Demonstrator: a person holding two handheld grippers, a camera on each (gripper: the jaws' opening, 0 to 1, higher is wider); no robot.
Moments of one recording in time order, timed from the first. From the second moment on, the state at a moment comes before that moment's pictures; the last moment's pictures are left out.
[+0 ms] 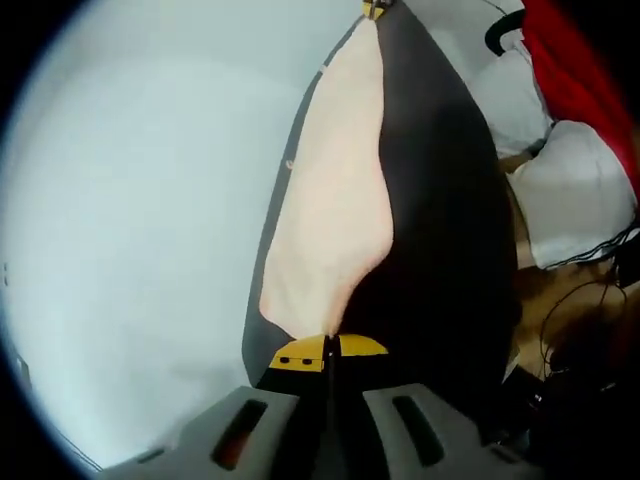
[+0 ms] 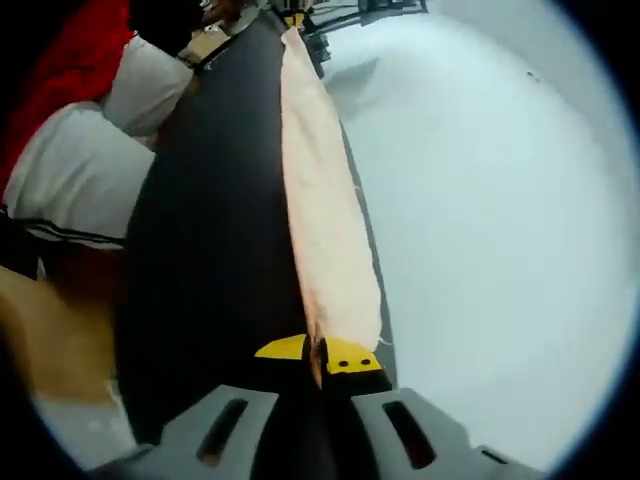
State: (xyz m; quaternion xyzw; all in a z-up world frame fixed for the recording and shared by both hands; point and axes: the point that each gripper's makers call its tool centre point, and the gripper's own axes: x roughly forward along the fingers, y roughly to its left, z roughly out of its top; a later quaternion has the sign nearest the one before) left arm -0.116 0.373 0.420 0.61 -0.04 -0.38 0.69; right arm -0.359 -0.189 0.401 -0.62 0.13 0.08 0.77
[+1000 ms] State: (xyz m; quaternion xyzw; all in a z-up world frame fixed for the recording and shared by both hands) left arm -0.120 0.389 0.446 0.63 -0.05 -0.35 0.69; right arm -0.377 -0.186 0.431 -0.55 0.11 0.07 0.83
